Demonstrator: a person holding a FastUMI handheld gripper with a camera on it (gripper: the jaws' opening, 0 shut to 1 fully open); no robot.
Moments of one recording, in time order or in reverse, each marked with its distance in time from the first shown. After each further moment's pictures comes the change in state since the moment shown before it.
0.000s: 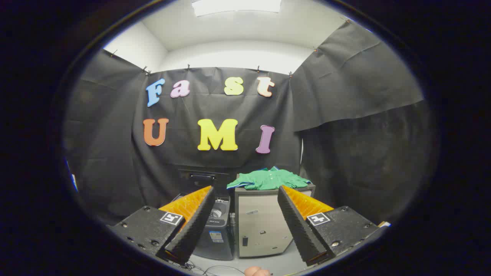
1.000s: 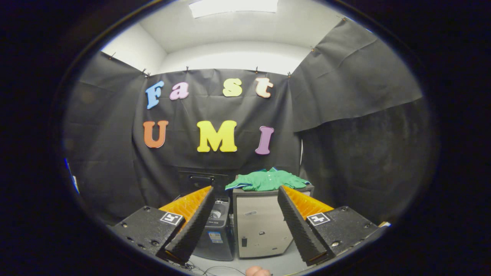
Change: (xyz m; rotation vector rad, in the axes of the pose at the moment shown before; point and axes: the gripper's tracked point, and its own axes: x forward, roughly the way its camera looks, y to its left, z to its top) arm -0.005 -0.011 0.007 0.007 -0.005 0.003
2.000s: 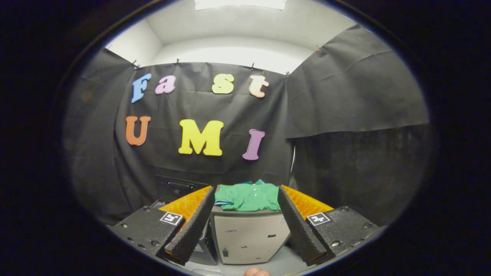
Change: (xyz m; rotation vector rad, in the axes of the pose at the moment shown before) arm 0.138 -0.047 0.067 -0.090 0.018 -0.079
